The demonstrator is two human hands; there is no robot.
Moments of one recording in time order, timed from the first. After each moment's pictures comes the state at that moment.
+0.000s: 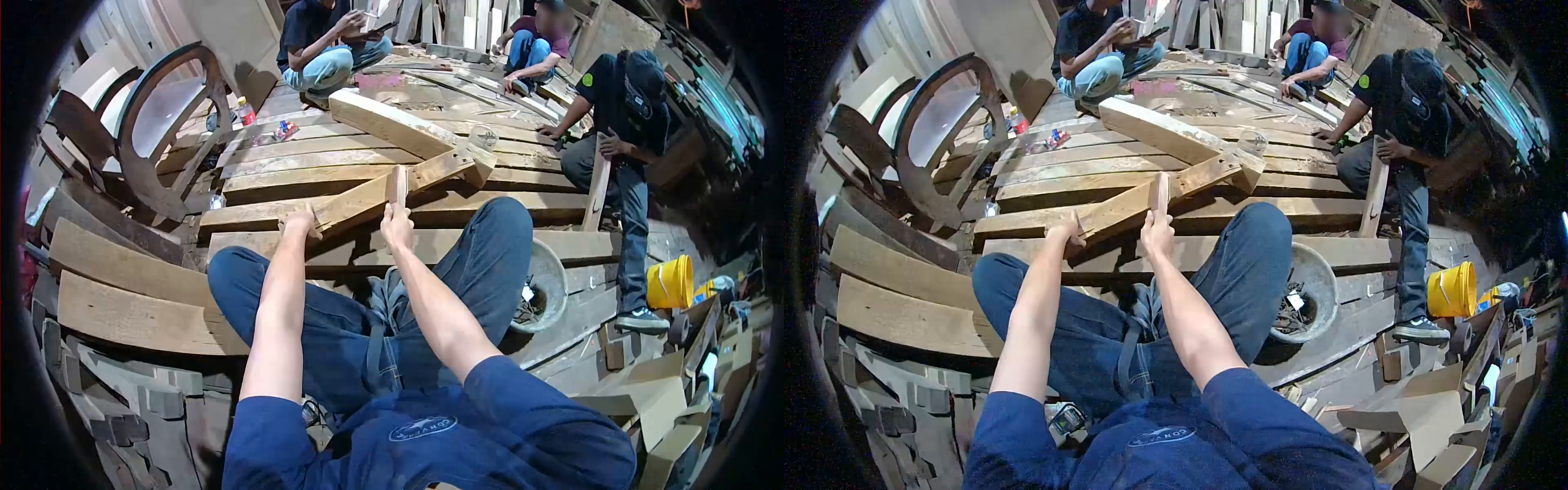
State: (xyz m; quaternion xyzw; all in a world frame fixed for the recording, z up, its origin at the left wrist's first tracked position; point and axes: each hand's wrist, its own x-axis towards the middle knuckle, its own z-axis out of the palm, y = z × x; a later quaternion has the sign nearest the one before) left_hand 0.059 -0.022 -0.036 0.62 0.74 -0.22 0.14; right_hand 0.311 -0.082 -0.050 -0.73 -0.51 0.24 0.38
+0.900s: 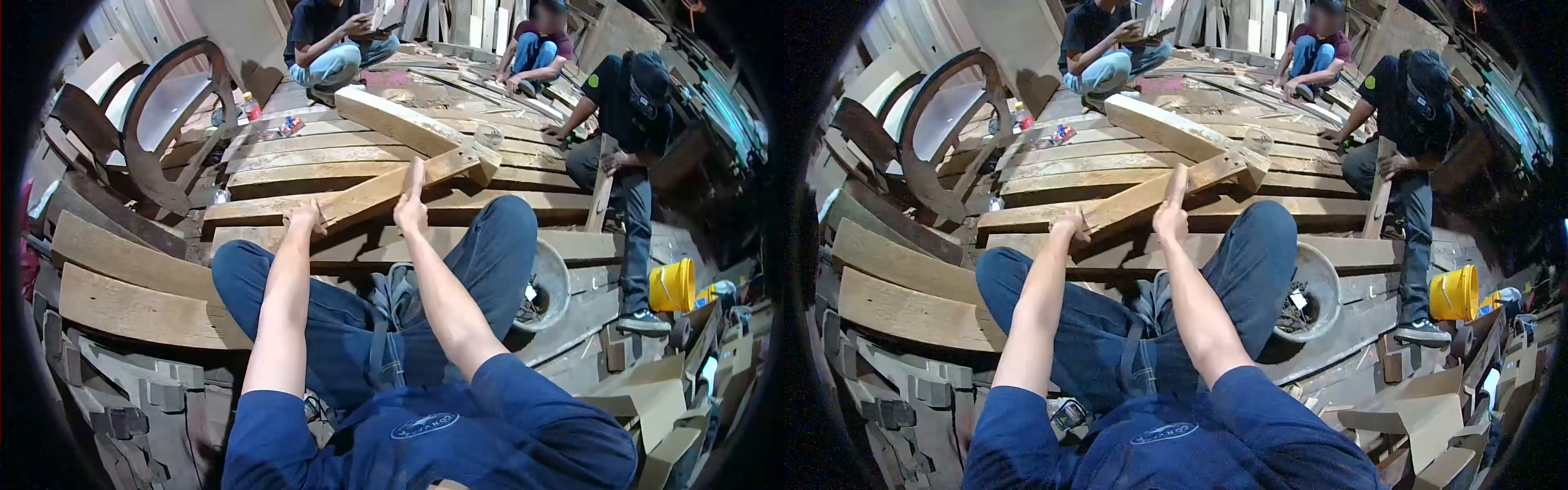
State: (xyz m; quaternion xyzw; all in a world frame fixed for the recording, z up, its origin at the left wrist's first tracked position) left_hand 0.062 -0.023 -0.037 0.62 0.74 -0.22 0.14; right_hand 0.326 -0.056 -0.035 -0.77 -0.51 0.22 0.32
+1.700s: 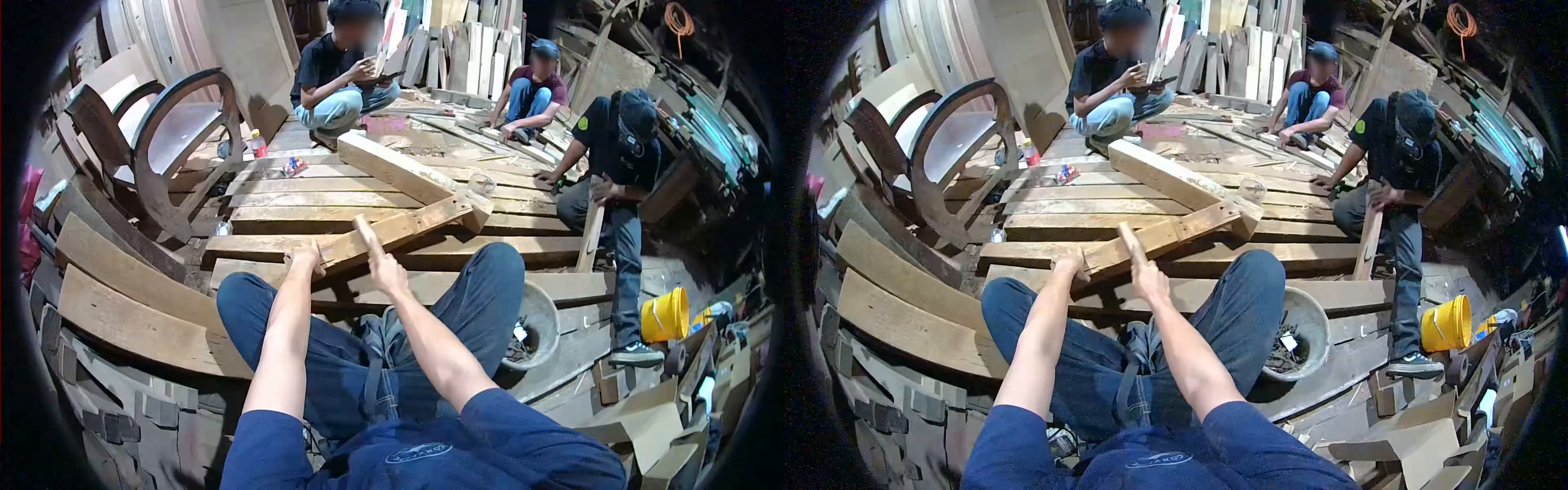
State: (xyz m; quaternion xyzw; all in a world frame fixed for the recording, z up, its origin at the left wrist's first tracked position) left_hand 0.057 -0.020 -0.049 0.62 0.75 -0.17 0.16; right_hand 0.309 -0.092 -0.042 -0.61 -0.74 0.18 0.22
